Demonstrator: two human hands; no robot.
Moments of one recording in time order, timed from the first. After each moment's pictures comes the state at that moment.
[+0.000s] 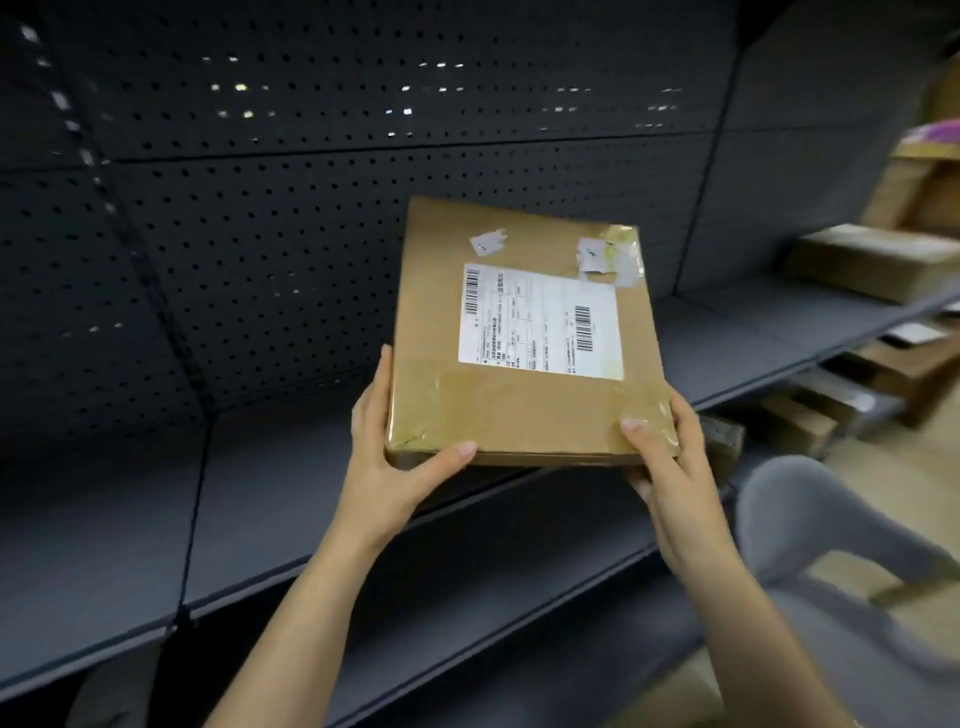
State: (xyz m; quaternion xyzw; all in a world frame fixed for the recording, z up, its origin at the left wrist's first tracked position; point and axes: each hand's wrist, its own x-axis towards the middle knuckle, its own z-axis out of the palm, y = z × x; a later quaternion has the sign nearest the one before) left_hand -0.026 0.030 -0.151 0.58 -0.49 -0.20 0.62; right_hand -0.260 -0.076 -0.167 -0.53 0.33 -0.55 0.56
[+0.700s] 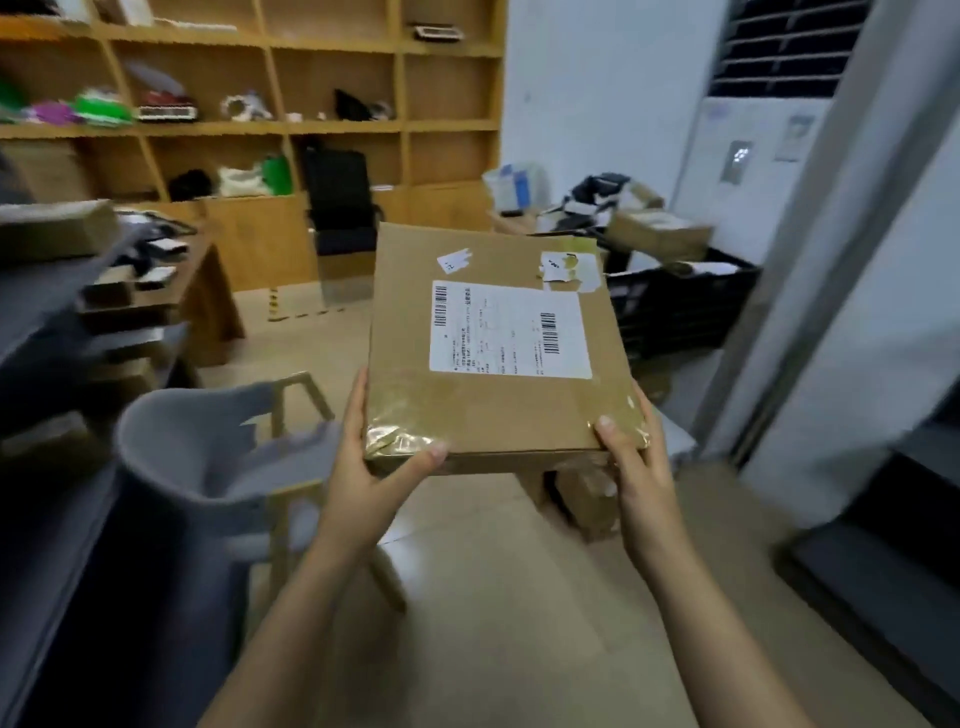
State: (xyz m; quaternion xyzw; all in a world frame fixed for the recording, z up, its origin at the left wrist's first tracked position) left_hand -0.366 0.244 -0.182 0.12 -0.74 -0.58 0.32; right_hand -0.493 0.460 -0.186 -0.16 0.61 -0.77 0.03
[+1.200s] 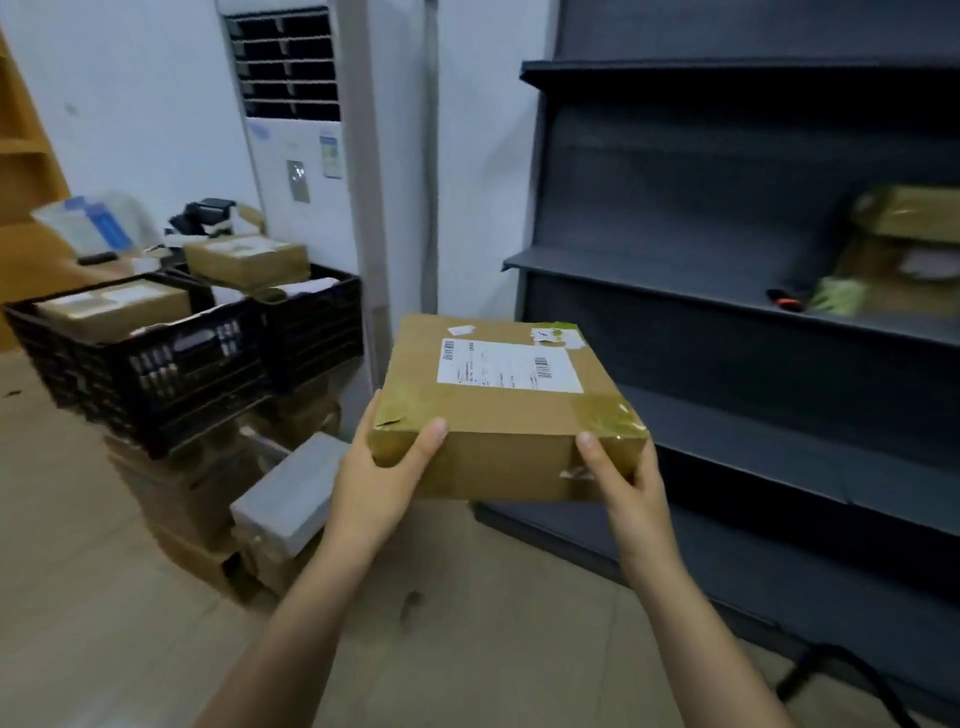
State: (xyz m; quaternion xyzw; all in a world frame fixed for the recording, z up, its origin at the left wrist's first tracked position) left_hand -0.604 0.675 -0.166 -0.04 -0.77 -0.62 0.11; right_hand -0.551 0.898 -0.178 0.08 0.67 -0.69 -0.27
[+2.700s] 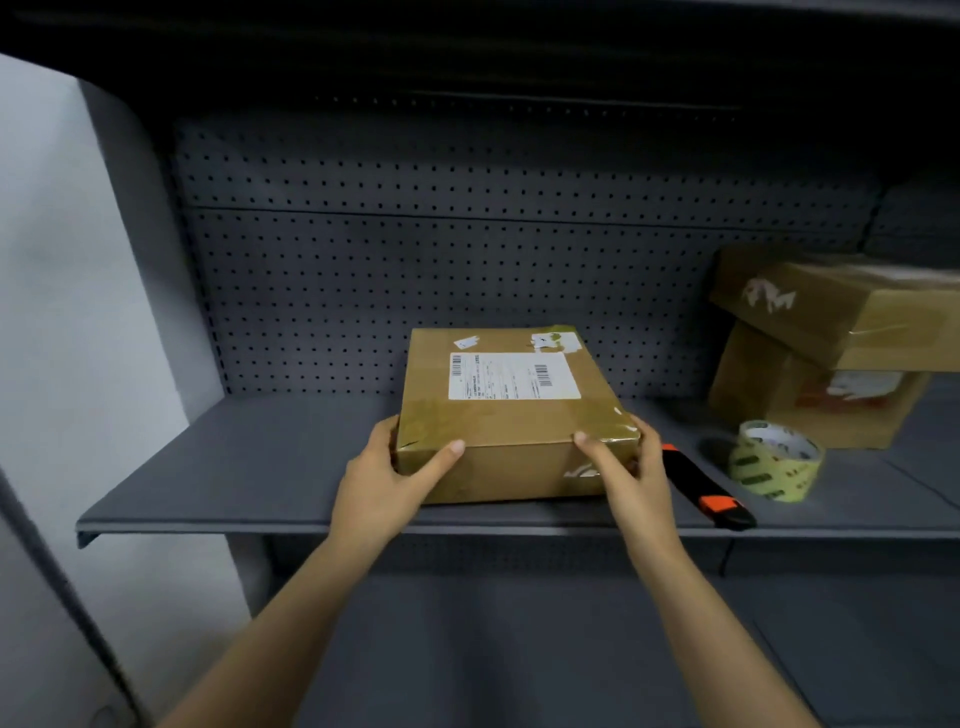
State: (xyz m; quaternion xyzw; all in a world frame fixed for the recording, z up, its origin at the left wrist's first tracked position) left_hand -1.208 1.248 -0.136 -0.27 -0.78 -0.56 -0.03; right_hand -1.049 1.438 -0.141 0.29 0.64 -0.58 -0.42
